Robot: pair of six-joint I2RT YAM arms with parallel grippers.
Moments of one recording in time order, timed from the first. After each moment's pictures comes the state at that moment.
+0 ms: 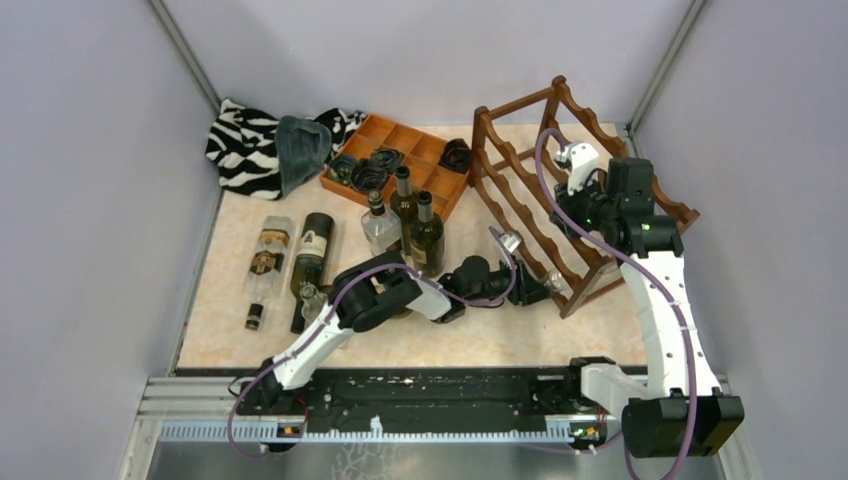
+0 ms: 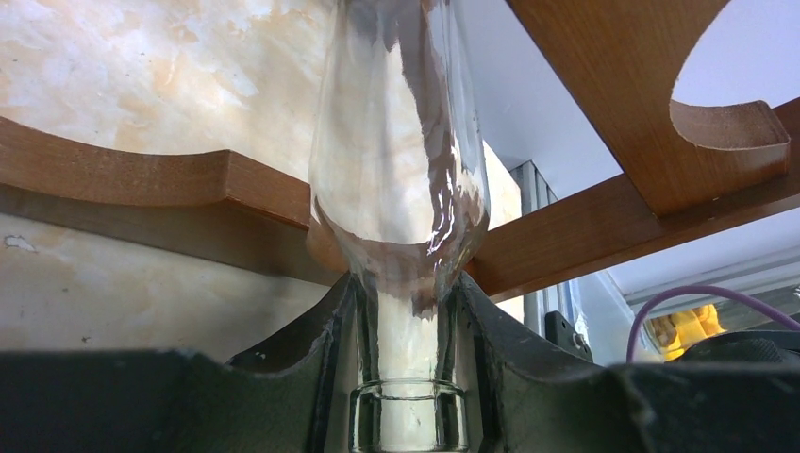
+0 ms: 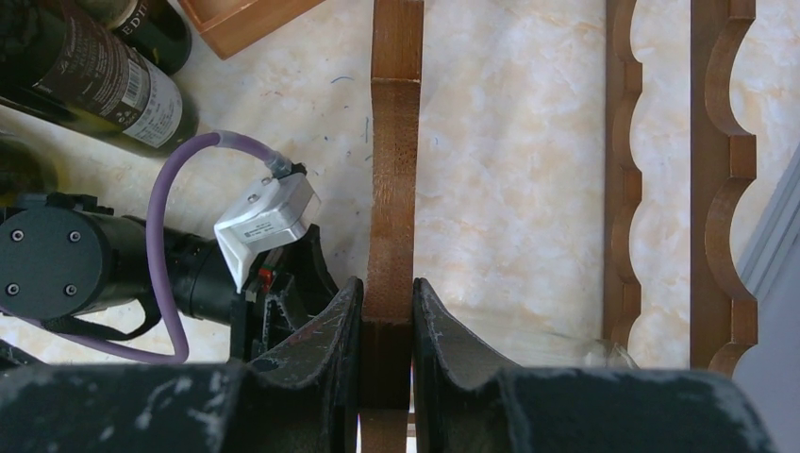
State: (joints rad) left arm -1.09 2.44 1.30 1.13 0.26 -0.84; right arm 0.03 1.06 1.17 -0.79 -0.37 -0.35
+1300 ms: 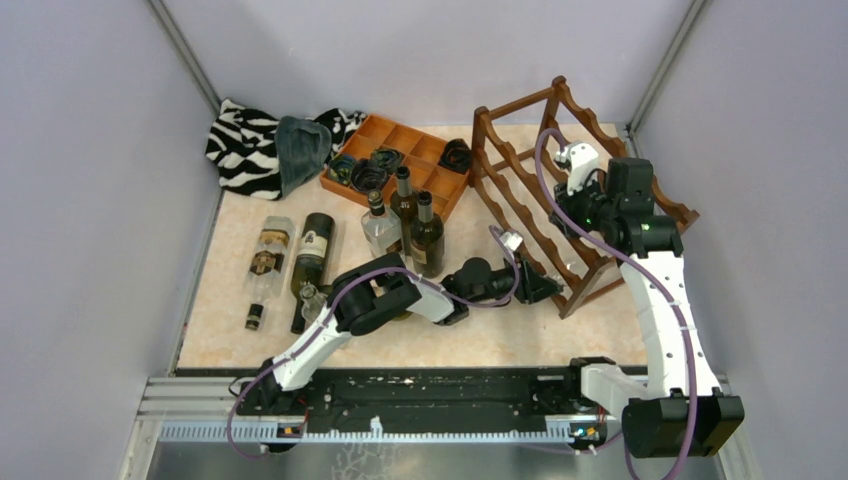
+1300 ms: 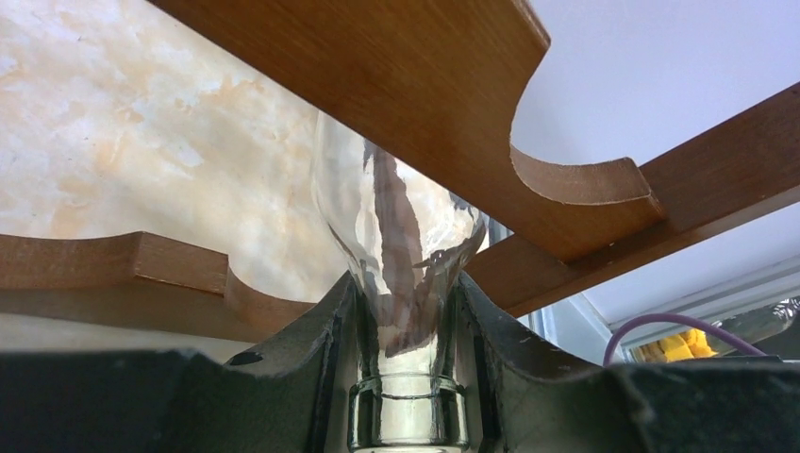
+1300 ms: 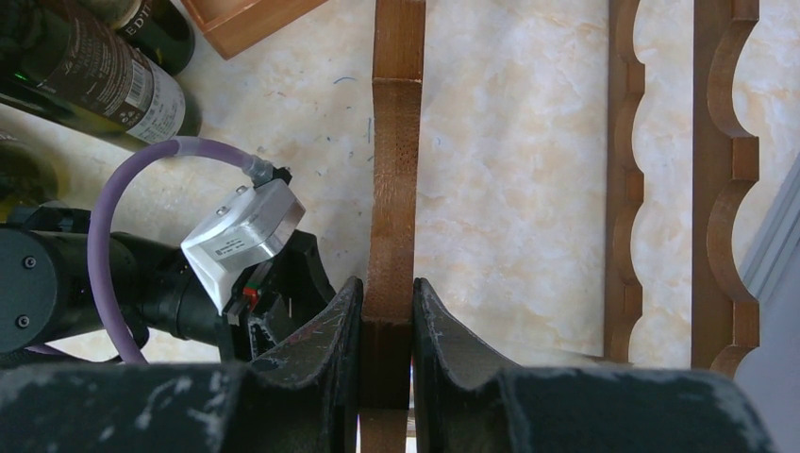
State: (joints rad) left arm -1.12 2.41 1.30 1.21 0.19 -0.83; right arm 0.03 1.06 1.17 -0.79 -0.38 -0.35
